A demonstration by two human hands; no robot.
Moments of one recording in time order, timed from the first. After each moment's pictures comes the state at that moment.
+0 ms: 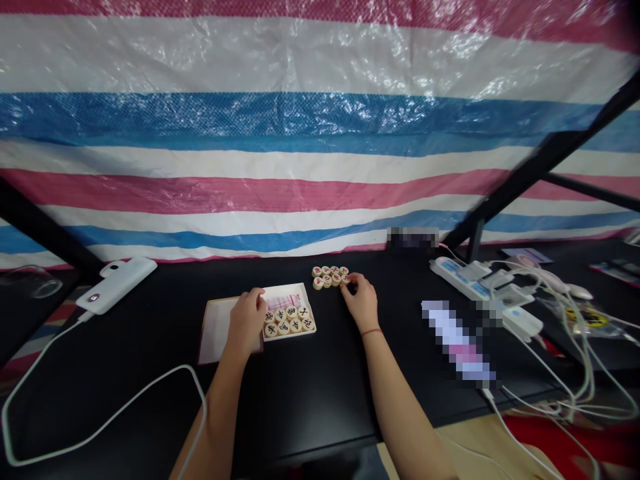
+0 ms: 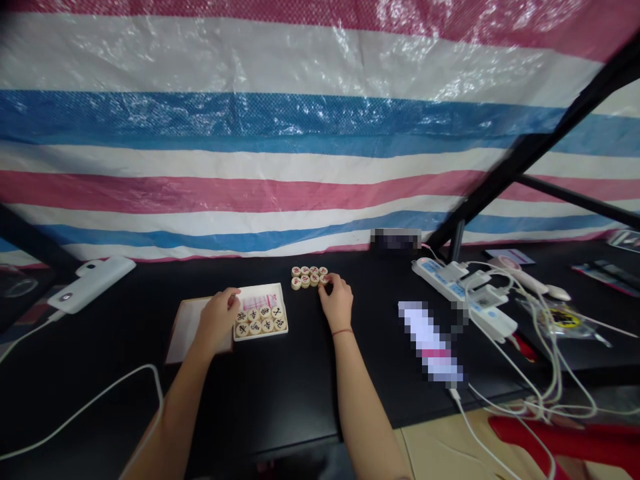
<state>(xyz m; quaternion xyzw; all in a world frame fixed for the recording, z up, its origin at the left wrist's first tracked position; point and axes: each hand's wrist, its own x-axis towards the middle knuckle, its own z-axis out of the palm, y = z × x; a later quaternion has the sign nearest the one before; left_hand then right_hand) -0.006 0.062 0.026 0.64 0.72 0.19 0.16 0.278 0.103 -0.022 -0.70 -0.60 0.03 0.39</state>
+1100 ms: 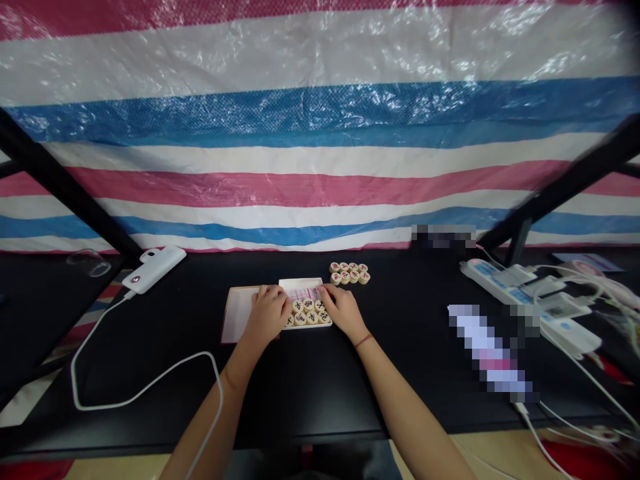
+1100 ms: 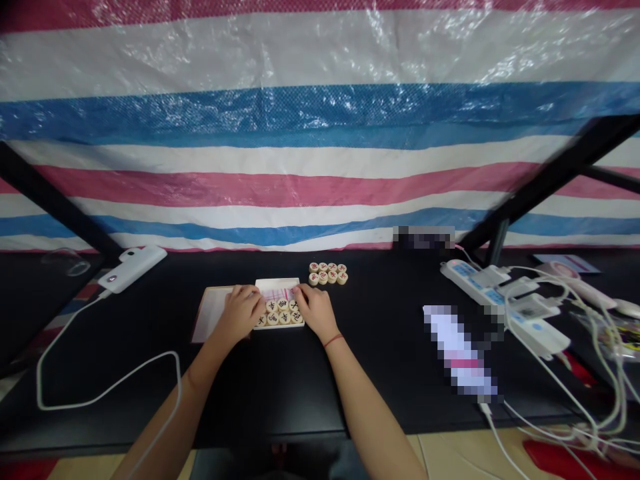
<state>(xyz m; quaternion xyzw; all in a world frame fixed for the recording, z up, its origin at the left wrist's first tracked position) -0.006 0.041 0.028 0.77 0.62 0.15 0.06 0.200 0.075 -0.005 -0.54 -0.76 0.18 0.33</state>
